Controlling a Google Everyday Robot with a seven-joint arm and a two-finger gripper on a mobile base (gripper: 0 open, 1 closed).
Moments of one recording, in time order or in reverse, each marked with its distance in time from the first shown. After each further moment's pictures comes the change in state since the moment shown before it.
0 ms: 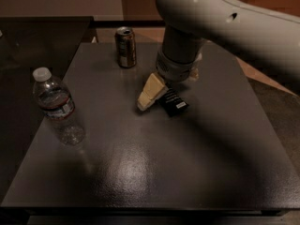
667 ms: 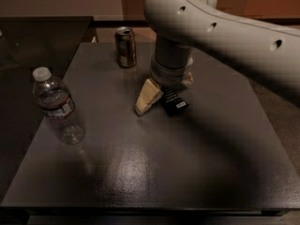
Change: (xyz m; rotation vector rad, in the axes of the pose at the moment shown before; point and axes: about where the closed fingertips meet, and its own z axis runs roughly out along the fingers) arm -0.006 0.001 0.026 0.020 0.047 -0.013
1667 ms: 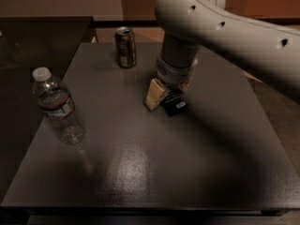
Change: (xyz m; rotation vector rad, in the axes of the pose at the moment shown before) arm 0.000 -0.009 0.009 -0.052 -0.008 0.005
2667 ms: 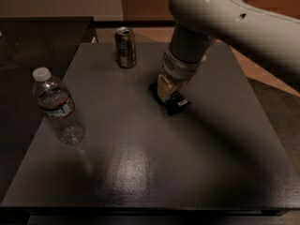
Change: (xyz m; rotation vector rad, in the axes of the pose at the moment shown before) arm 0.000 0.001 -0.025 -0.041 -0.068 -0.007
